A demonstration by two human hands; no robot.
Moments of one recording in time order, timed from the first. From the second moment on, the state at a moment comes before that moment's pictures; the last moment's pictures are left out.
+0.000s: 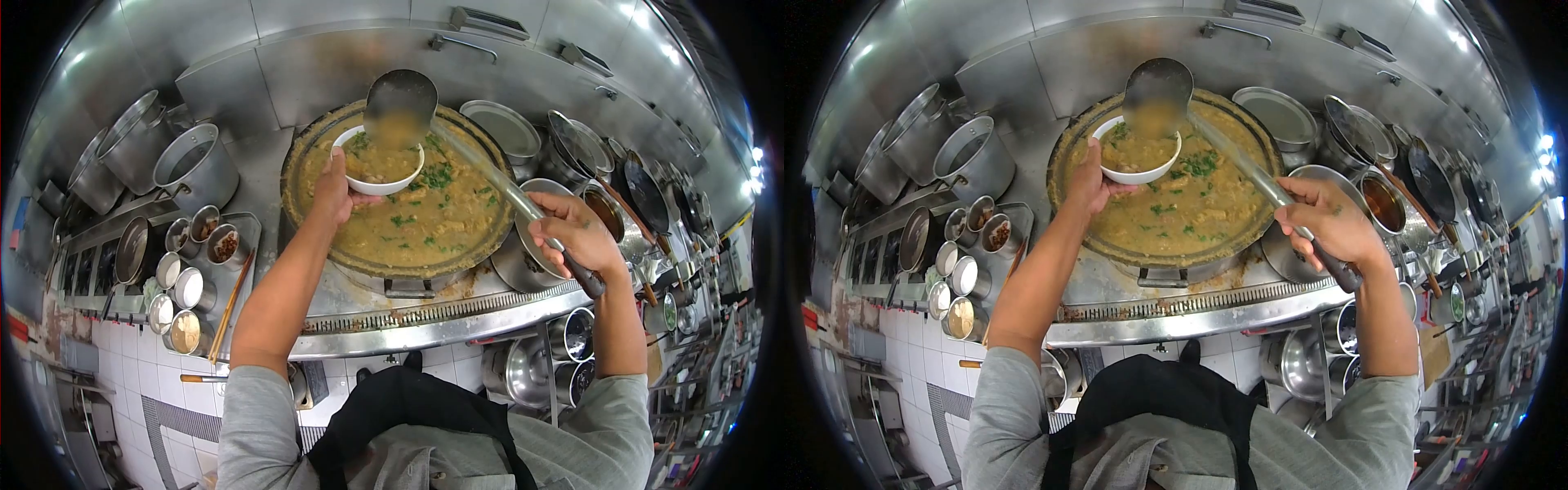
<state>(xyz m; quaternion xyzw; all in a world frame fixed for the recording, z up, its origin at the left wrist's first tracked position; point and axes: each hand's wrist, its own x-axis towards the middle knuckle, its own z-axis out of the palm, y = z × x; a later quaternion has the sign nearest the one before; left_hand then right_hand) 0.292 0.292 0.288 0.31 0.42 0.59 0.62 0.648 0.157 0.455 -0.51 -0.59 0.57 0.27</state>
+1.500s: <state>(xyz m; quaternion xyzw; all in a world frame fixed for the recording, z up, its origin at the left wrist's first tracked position) 0.268 0.148 0.362 0.45 0.34 0.42 0.71 0.644 0.152 0.321 -0.66 -0.75 0.07 0.02</state>
